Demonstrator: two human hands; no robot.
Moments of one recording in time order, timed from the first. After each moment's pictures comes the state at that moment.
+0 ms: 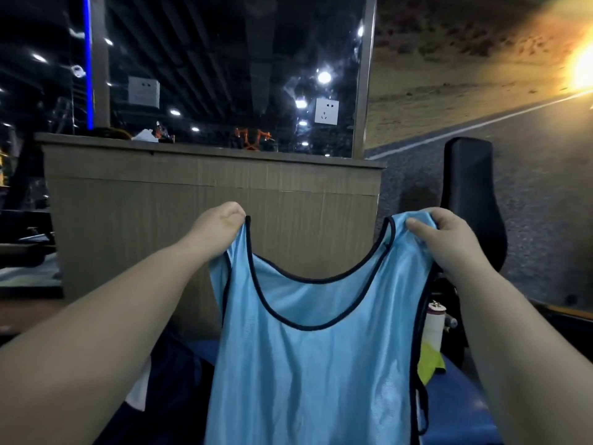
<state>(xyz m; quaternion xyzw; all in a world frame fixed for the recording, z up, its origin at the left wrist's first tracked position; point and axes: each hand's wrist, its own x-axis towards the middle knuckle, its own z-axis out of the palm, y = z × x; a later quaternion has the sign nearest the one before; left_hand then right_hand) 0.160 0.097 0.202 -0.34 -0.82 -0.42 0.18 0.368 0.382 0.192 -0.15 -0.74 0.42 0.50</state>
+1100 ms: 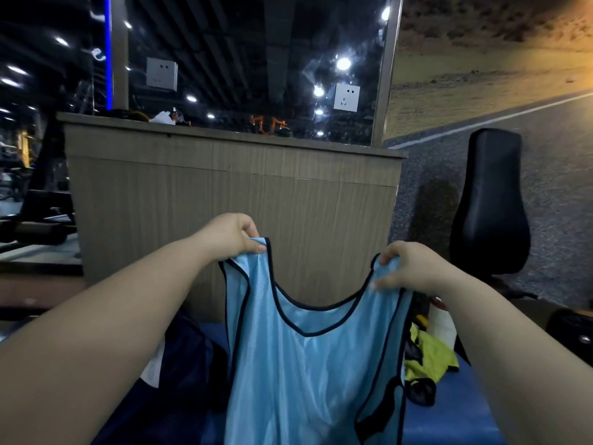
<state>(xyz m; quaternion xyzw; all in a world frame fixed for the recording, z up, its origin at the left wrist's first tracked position) 0.138 0.090 0.174 -0.33 -0.88 -0.35 0.07 0.326 0.367 0.163 -0.20 -0.95 0.13 0.19</state>
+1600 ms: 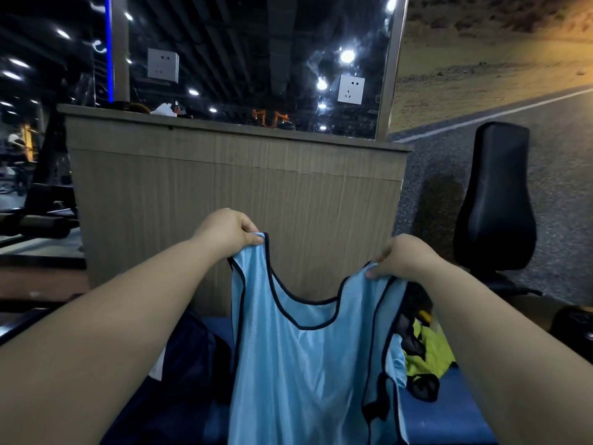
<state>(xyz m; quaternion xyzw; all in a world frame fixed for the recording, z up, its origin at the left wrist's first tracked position) 0.126 0.095 0.165 -0.29 -0.89 -0.34 0.13 0.295 0.360 0.166 -0.26 -0.95 0.10 0.17</state>
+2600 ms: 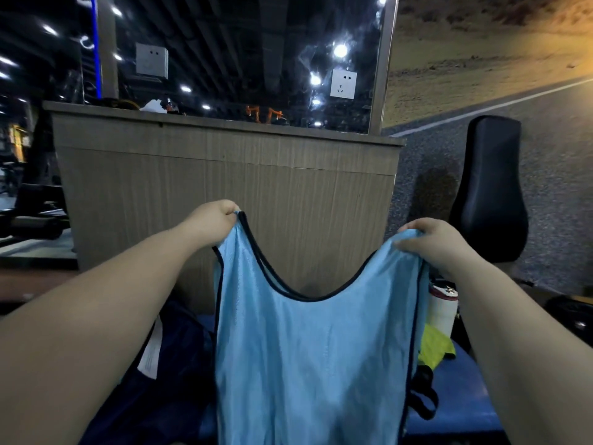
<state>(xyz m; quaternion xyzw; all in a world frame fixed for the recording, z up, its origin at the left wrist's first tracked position) 0.119 0.086 0.173 -0.30 -0.88 -0.36 0.11 0.328 0.396 0.162 -0.24 -0.83 0.36 0.35</state>
